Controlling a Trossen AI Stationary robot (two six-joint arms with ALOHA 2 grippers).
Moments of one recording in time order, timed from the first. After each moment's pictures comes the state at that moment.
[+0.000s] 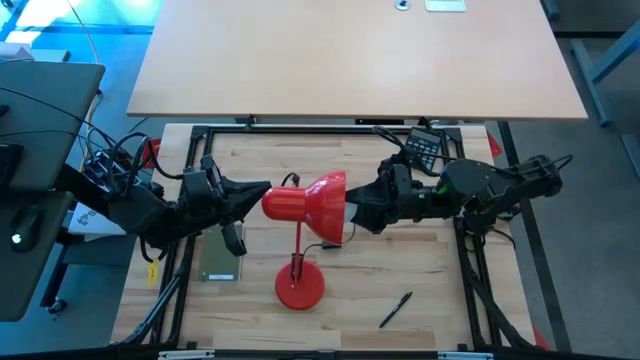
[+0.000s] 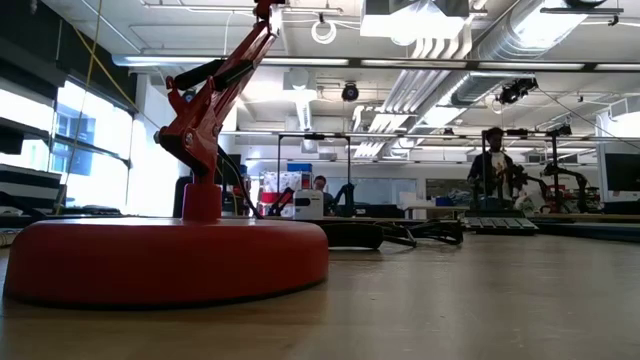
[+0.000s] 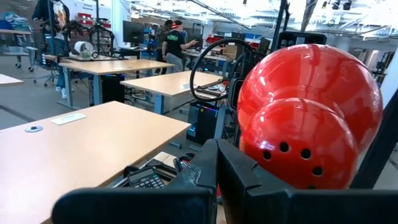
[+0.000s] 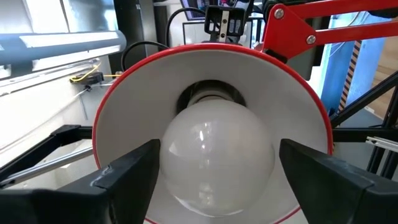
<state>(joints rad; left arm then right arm) -0.67 1.35 1.70 -0.26 -1.14 -0.08 0.37 1.43 1.65 -0.09 0.28 1.56</state>
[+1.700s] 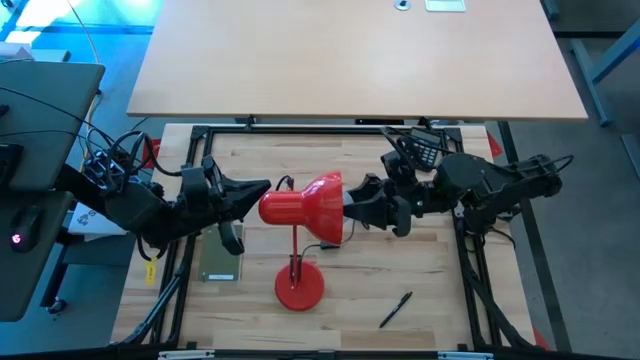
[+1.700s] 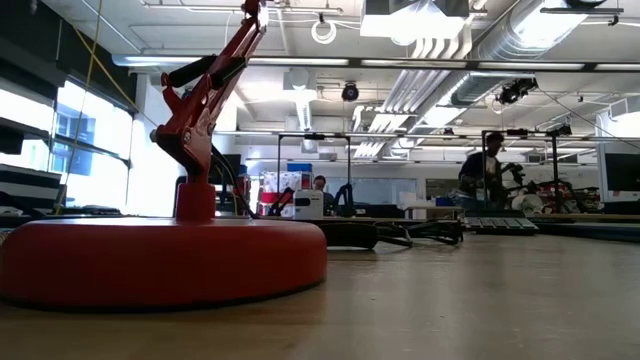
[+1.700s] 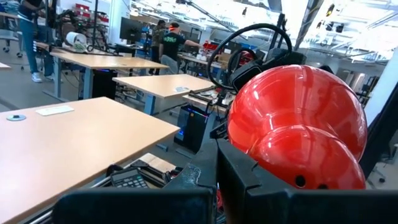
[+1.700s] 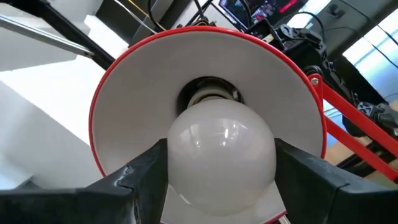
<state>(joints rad) -0.67 1.35 1.70 -0.21 -1.12 -0.14 0.33 1.43 1.65 -0.09 0.17 0.82</state>
